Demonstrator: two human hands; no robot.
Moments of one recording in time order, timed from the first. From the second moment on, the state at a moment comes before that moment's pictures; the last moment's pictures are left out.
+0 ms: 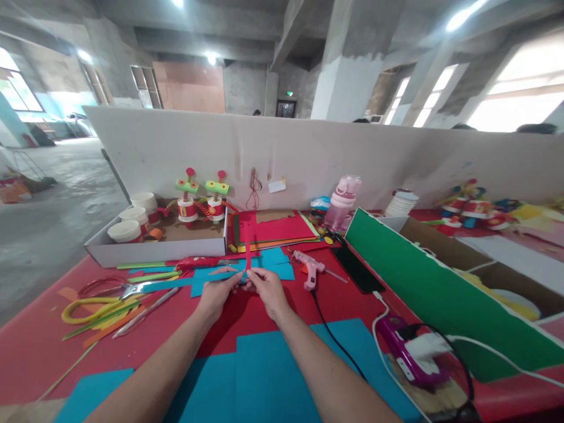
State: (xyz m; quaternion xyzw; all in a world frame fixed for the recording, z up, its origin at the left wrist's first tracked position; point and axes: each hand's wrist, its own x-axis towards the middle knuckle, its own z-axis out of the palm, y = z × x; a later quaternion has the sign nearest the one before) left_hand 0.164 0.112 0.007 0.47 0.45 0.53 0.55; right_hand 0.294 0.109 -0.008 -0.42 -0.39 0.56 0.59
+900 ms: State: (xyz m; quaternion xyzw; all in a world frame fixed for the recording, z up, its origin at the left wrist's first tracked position) left_hand 0.166 0.110 0.013 0.51 0.44 0.49 0.55; right_hand 0.298 0.104 -0.001 -0.43 -0.50 0.46 0.59
